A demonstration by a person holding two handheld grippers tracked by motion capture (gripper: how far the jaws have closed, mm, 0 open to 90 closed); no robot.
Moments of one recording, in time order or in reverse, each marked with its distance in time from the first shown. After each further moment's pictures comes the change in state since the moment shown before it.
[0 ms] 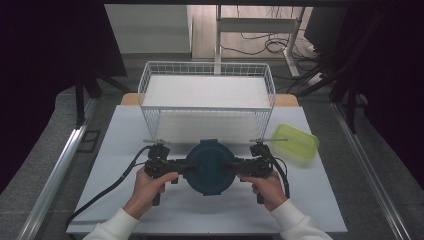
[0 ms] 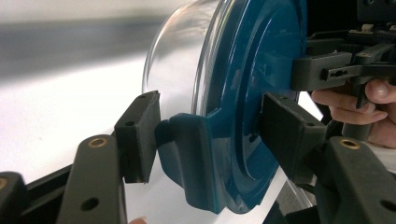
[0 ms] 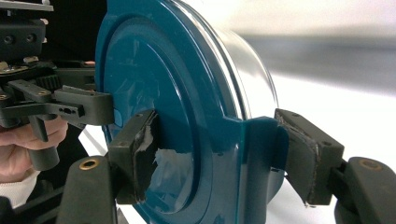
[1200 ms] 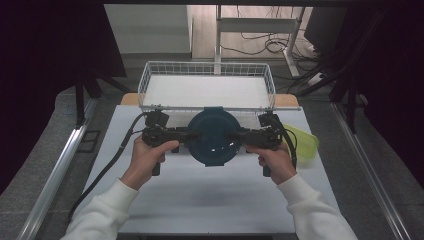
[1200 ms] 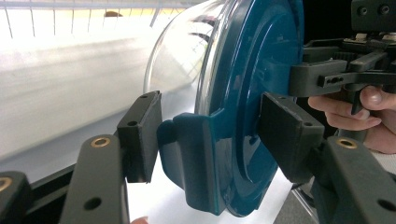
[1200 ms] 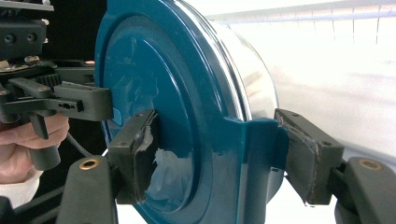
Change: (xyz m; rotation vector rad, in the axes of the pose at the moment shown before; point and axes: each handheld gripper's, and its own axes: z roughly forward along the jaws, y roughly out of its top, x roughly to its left) left arm -0.035 0.079 -0.031 -0.090 0.019 0.105; right arm 0.027 0.073 -0.039 -0.107 0.008 -0.089
